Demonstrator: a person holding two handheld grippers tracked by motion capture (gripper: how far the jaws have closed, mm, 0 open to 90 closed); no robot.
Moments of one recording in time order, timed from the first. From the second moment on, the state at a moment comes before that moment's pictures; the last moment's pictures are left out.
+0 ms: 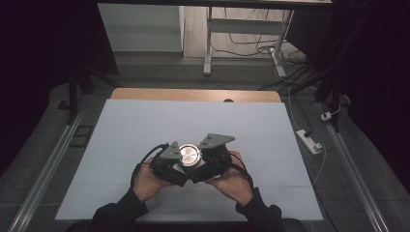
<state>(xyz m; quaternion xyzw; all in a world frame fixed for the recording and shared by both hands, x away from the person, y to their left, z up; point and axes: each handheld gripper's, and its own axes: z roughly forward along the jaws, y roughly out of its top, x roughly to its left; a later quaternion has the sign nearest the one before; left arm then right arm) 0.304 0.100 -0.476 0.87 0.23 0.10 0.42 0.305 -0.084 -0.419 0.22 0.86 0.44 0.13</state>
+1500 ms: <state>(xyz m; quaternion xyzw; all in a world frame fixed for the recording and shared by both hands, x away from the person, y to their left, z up) 0.304 0.107 -0.472 0.86 0.24 0.11 0.43 0.317 -0.087 -0.410 0.21 0.86 0.46 0.10</state>
